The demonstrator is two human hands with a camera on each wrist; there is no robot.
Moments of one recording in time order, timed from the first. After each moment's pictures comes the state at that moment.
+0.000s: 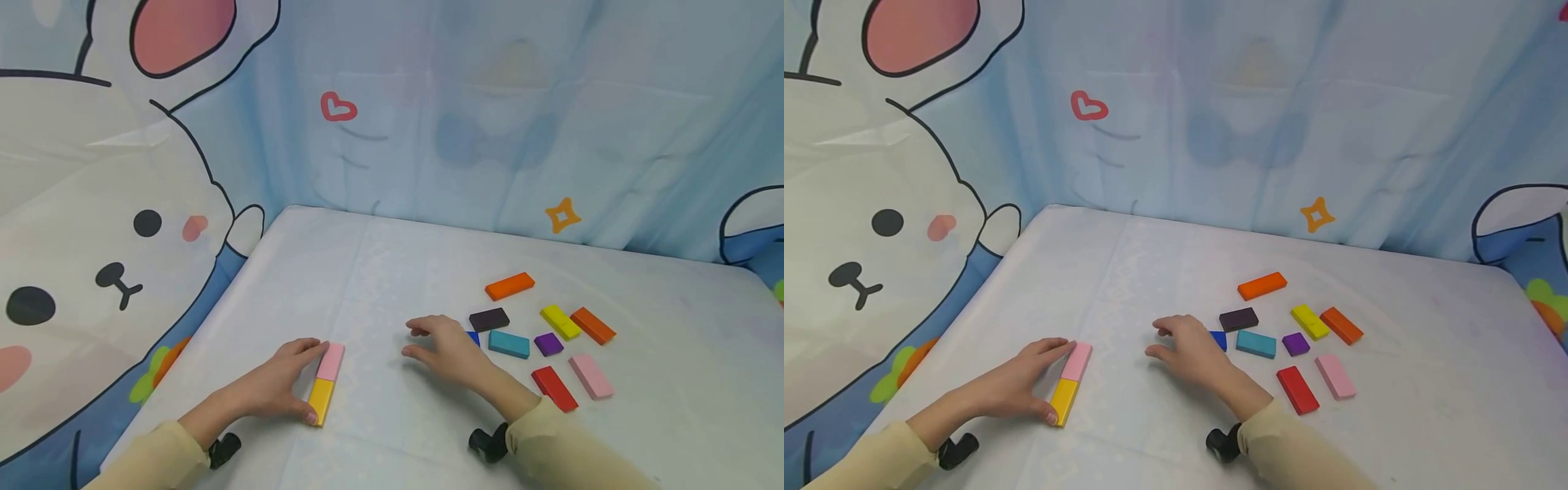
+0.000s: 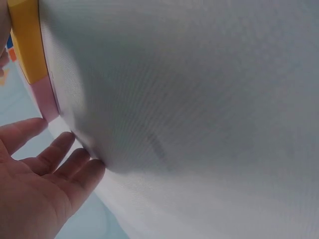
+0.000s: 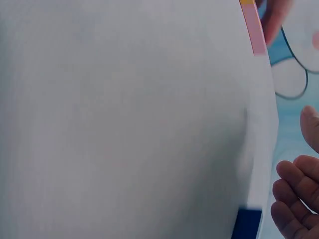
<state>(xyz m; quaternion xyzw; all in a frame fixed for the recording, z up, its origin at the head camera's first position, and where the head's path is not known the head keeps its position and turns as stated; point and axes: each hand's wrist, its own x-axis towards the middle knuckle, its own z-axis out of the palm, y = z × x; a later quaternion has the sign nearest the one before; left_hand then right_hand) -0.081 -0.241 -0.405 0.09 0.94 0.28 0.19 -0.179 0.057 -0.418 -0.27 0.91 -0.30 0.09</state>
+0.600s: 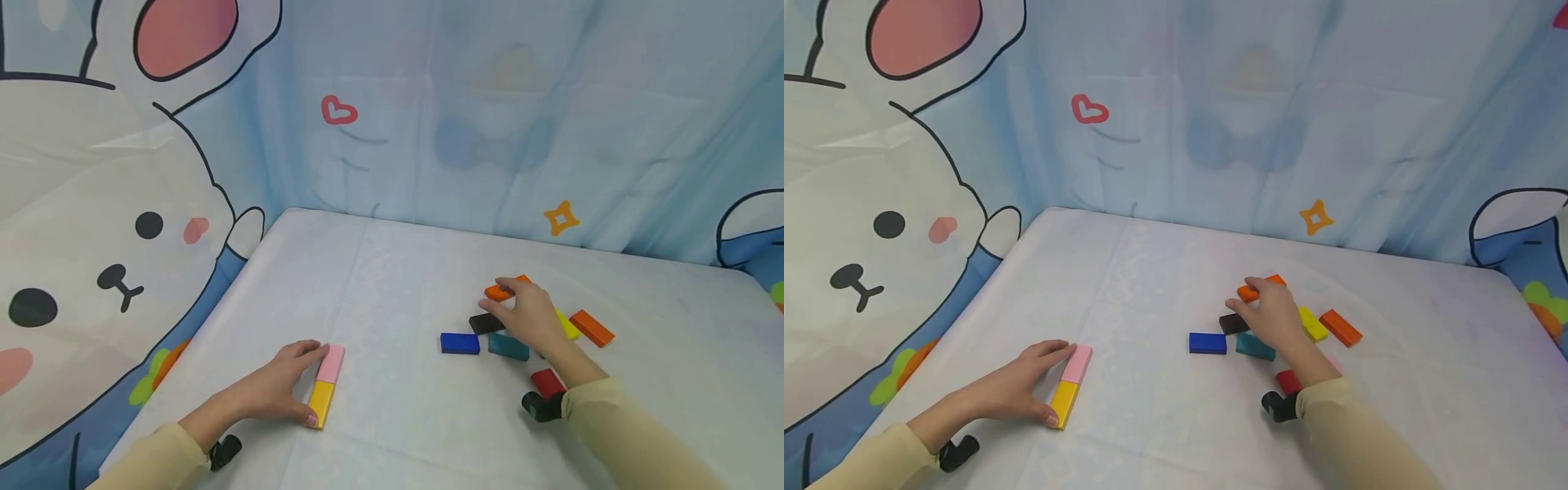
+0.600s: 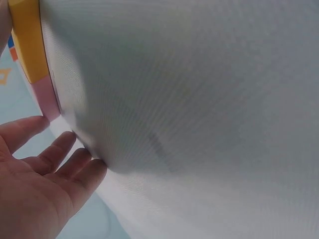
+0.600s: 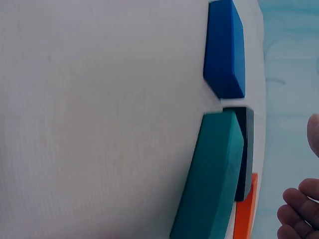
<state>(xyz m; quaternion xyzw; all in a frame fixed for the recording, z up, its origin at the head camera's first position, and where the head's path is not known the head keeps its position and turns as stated) -0.081 -0.241 -0.404 0.08 0.93 0.29 0.20 -0.236 0.153 -0.402 -0.14 0.95 -0.27 0.00</state>
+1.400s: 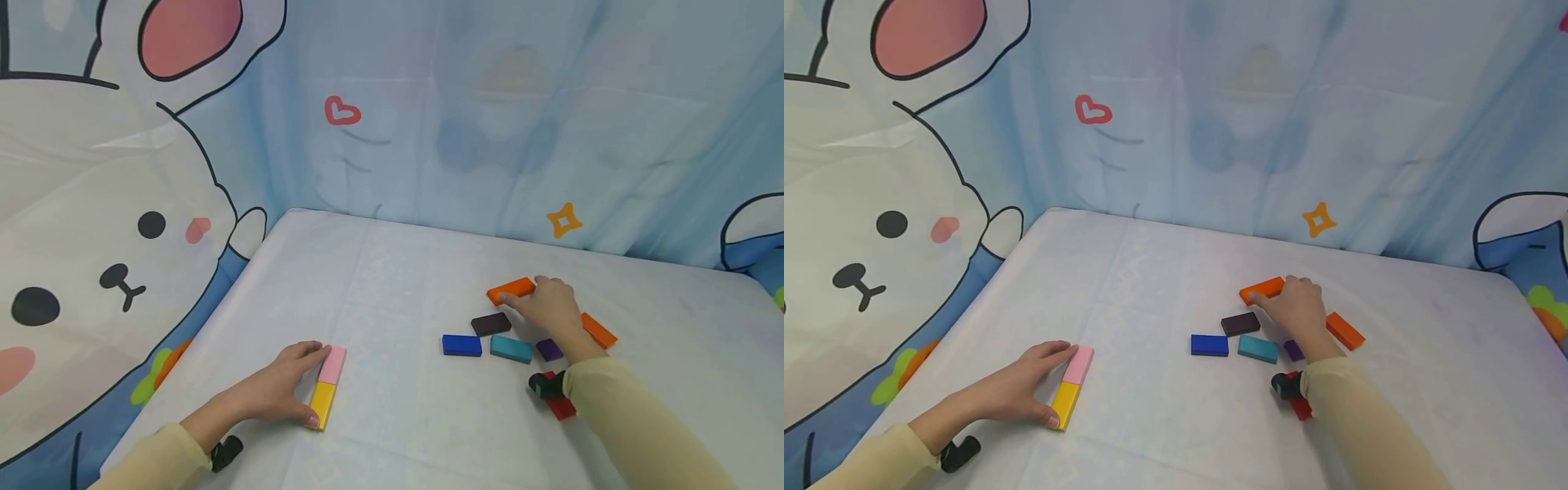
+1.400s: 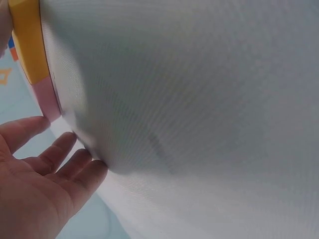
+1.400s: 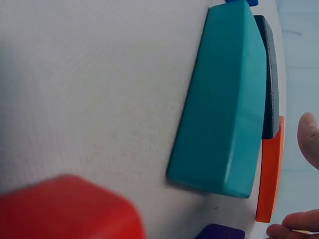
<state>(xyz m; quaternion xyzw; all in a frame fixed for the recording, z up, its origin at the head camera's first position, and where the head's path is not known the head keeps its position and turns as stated) -0.081 -0.242 -0.407 0.08 0.93 0.29 0.20 -0.271 0.179 -0.411 -0.03 0.98 -0.17 0.05</state>
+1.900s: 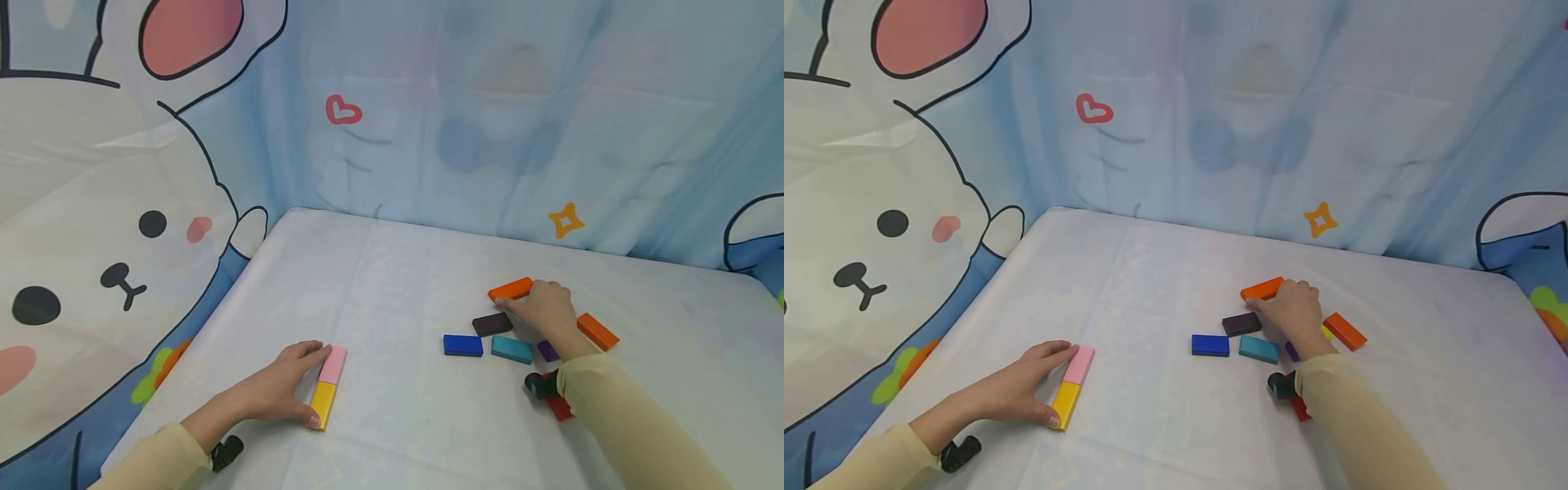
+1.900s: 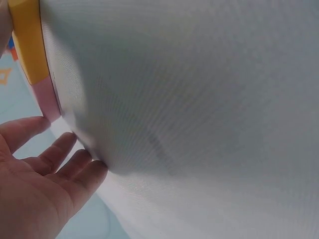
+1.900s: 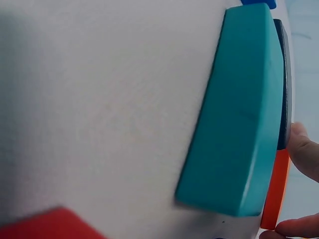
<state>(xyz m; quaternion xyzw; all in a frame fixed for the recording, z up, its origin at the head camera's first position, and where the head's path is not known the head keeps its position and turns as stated) -0.081 -0.244 -0.408 0.09 0.93 0.29 0.19 -0.277 0.172 -0.419 -0.01 0.99 -0.14 0.07</state>
